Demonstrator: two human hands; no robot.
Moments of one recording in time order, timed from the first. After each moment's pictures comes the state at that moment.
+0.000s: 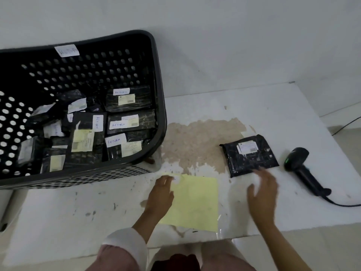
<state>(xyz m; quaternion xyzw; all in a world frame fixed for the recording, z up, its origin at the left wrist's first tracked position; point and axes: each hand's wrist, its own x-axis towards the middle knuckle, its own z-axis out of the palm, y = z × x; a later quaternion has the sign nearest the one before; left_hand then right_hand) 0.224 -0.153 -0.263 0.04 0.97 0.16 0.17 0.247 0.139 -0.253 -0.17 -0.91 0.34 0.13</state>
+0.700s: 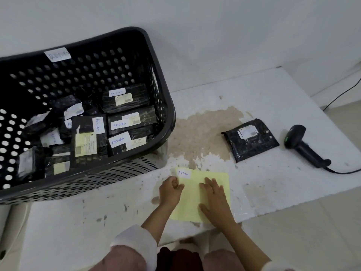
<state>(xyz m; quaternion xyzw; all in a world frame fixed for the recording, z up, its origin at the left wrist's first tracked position) 0.229 -0.157 -0.267 -0.21 0.86 0.42 0.21 0.293 0.000 -0.301 0.00 -0.95 0.28 -0.15</state>
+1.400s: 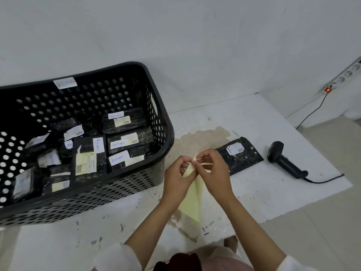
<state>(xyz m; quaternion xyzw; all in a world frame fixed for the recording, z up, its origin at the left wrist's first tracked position) 0.209 -0.126 -0.139 0.04 0.78 0.62 0.07 0.225 -0.008 -0.139 -0.07 -0.79 0.60 0.15</state>
